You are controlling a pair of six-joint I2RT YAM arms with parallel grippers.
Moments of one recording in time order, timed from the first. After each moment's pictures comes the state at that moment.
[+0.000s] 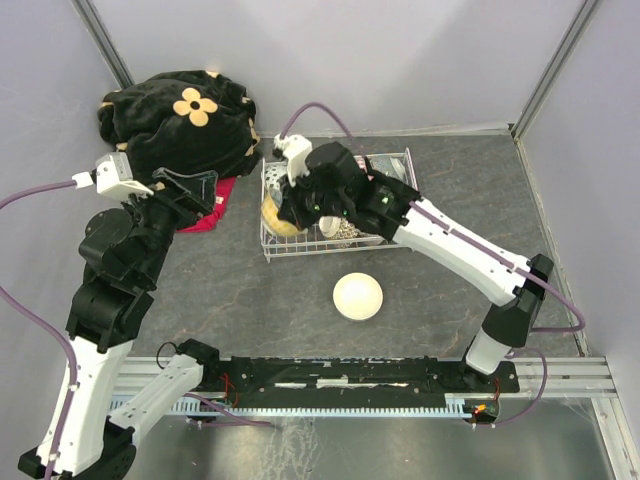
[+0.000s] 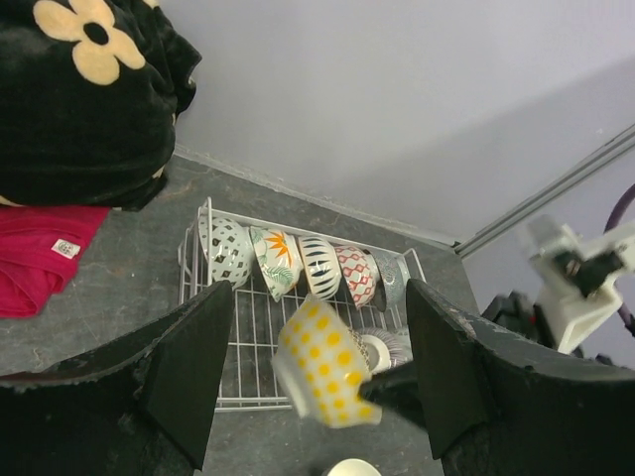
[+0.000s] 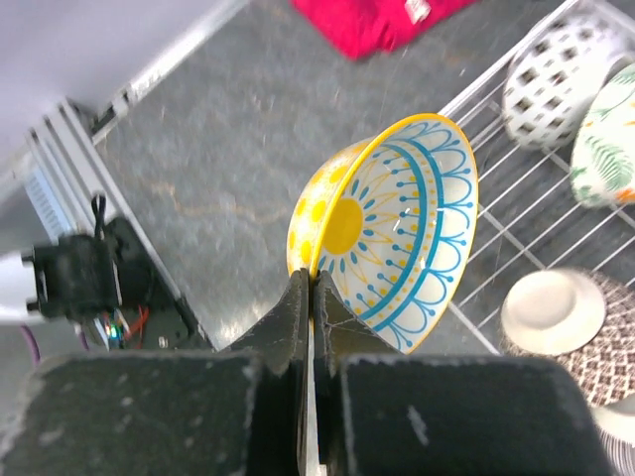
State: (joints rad) left arm -0.37 0.73 1.28 -0.55 -0.26 -0.57; right arm 0.99 1.69 1.82 -0.65 -0.06 0.21
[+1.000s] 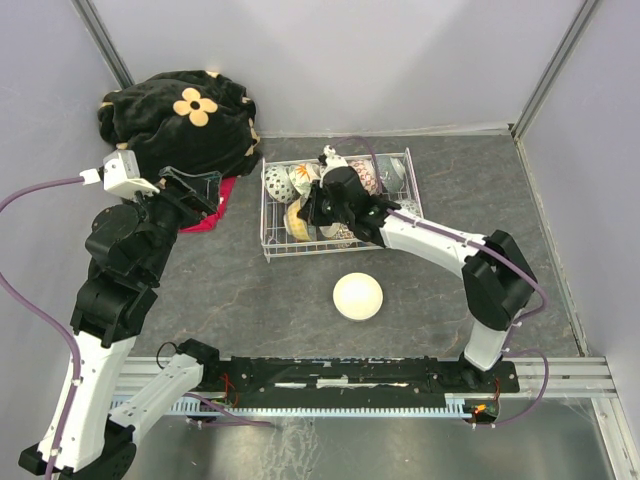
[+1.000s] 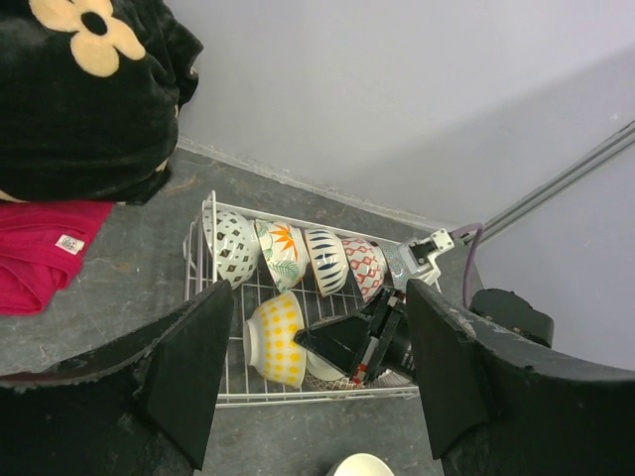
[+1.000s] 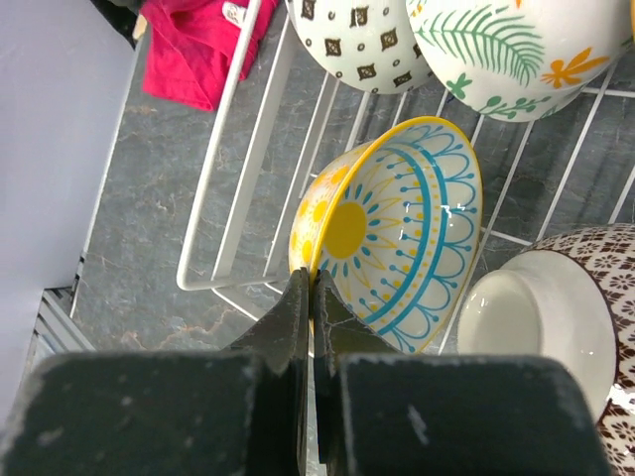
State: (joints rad) left arm -0.37 0.74 1.26 -0.54 -0.26 -0.55; right arm 0.79 1.79 1.35 -0.06 -0.01 0.64
